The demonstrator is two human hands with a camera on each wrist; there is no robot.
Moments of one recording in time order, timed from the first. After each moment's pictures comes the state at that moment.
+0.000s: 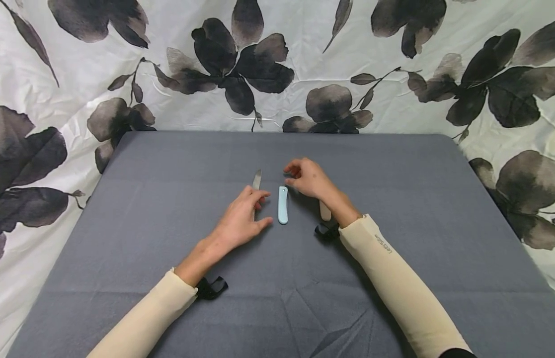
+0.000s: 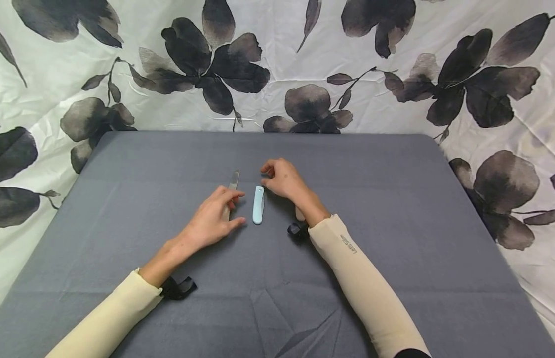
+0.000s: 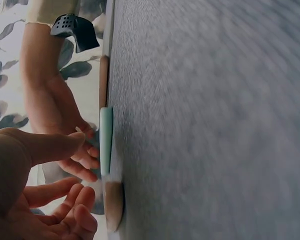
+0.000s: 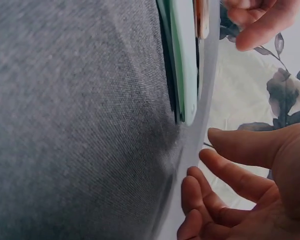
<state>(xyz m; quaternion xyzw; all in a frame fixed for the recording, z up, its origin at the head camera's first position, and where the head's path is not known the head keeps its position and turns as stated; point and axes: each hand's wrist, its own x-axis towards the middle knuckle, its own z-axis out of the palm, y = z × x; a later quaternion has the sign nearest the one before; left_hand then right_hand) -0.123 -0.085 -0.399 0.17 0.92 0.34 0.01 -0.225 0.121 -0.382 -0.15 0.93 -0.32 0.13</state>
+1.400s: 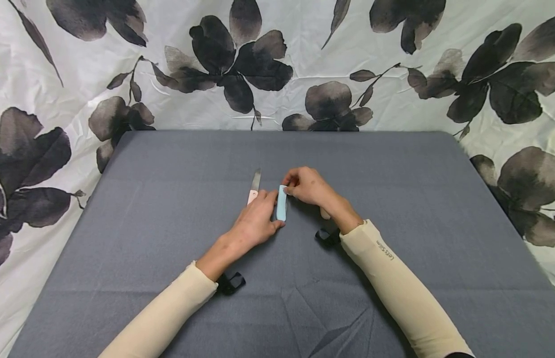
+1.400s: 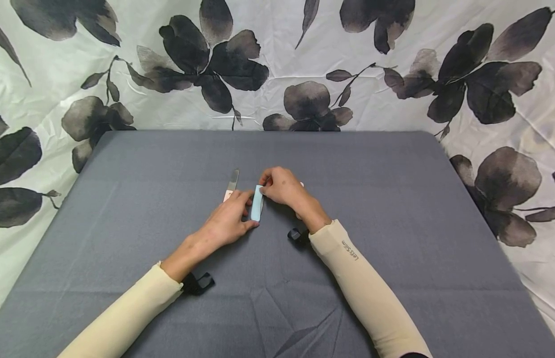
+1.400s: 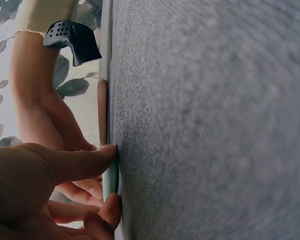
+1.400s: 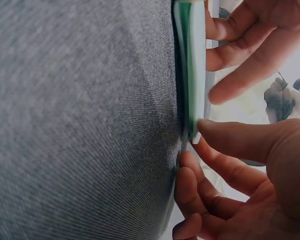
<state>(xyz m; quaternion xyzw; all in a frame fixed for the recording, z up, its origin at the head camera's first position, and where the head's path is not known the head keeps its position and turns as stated) -0.125 -0.049 -0.398 0.15 0.94 0.29 0.08 -0.209 0.125 -0.387 -0.16 0.92 -0.33 0.16</state>
